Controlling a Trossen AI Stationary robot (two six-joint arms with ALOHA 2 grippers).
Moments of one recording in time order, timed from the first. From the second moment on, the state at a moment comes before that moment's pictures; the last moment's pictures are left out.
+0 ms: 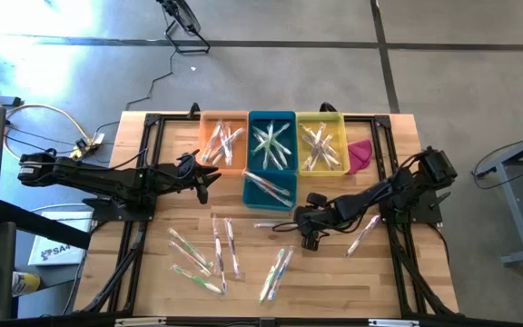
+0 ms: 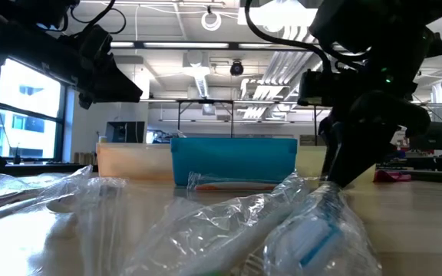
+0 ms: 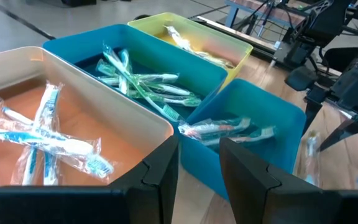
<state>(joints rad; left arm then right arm) 0.01 0.80 0.27 0.26 -0.41 -0.37 0.29 1.70 0.77 -0.18 0.20 0.47</state>
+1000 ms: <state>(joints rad) 0.01 0.80 0.27 0.26 -0.41 -0.37 0.29 1.57 0.76 -0.21 0.08 0.41</state>
